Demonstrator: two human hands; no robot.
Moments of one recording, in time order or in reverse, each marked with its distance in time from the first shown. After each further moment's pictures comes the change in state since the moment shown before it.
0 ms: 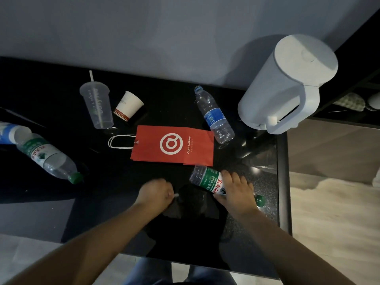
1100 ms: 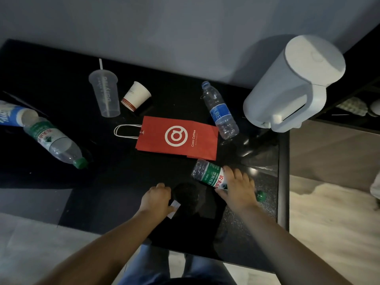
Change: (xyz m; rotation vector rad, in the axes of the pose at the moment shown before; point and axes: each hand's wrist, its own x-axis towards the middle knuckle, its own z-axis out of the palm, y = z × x) left_hand -0.027 0.001 0.040 0.006 -0.071 -0.129; right_hand -0.005 -0.006 -0.002 -0.018 -0.036 0.029
